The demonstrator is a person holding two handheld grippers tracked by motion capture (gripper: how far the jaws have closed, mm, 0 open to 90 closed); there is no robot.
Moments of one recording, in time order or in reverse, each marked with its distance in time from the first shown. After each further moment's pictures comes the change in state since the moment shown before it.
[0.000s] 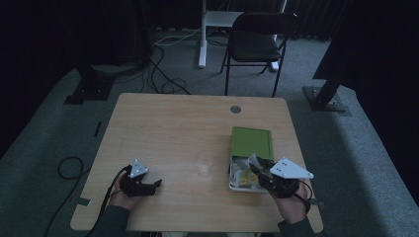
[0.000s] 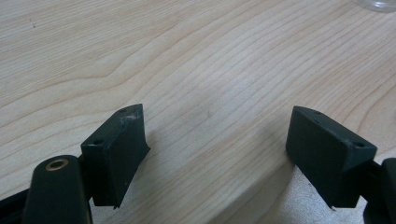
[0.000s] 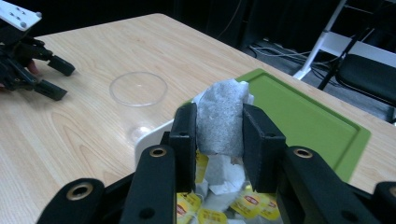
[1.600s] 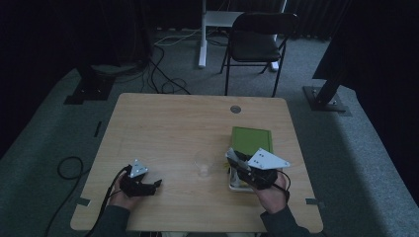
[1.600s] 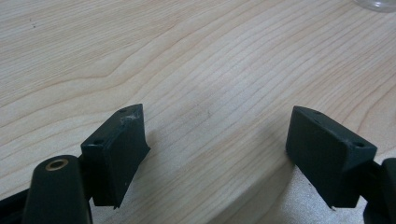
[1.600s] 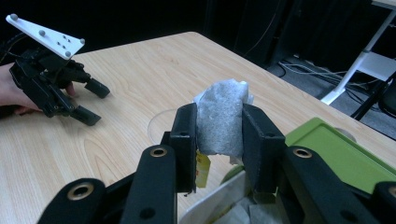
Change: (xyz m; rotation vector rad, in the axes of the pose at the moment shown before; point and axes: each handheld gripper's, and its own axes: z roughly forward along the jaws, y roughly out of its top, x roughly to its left) left arm 0.000 0.000 0.000 0.000 0.000 0.000; right arm 0.024 0.032 0.039 -0.042 0.113 -0.037
